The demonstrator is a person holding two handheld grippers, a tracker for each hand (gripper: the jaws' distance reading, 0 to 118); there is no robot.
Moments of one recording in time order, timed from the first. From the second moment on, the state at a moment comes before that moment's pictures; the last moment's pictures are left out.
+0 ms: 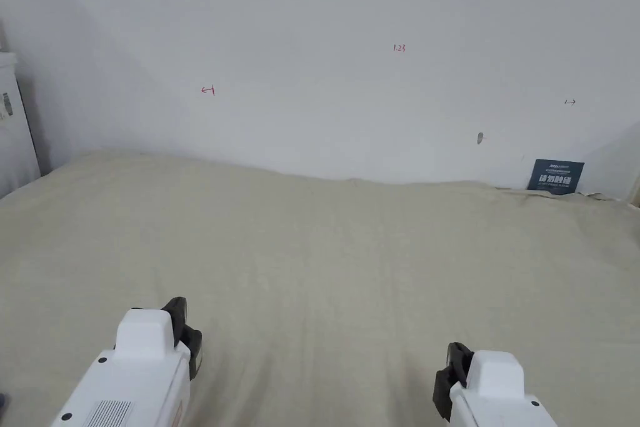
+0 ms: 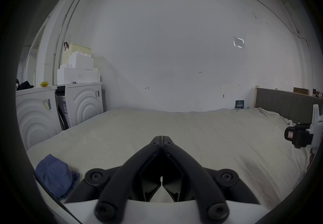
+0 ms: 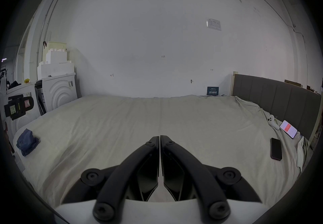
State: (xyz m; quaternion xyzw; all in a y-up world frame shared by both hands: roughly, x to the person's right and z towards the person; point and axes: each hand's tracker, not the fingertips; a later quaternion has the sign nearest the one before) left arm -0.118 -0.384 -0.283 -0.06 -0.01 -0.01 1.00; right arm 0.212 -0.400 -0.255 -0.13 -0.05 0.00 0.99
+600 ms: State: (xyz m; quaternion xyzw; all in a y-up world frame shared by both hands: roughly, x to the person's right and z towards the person) left arm -0.118 -0.380 -0.283 -0.07 -0.02 -0.01 1.00; right arm 0.208 -0.398 -0.259 -0.12 -0.05 0.00 0.99
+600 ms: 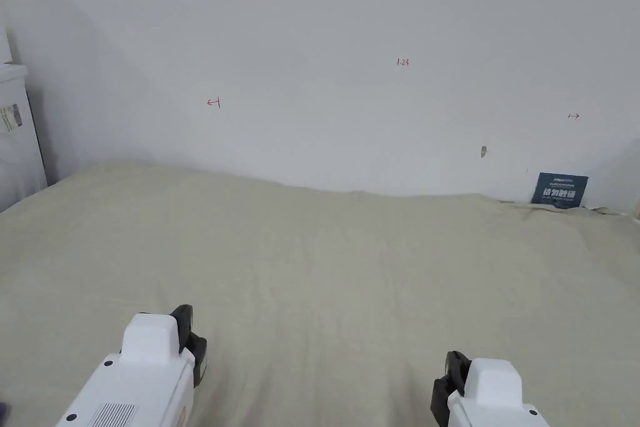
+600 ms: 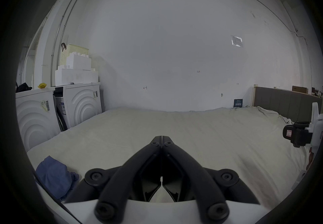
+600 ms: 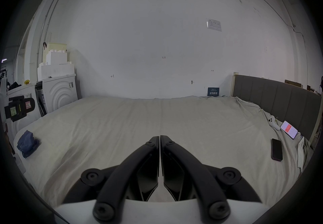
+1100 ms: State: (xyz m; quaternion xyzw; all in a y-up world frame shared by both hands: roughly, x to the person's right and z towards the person) left arm -0.119 -0.381 -0.290 -0.08 -0.02 0.00 1.00; right arm 0.208 -0.400 -0.265 -0.13 -0.05 -0.01 0.99
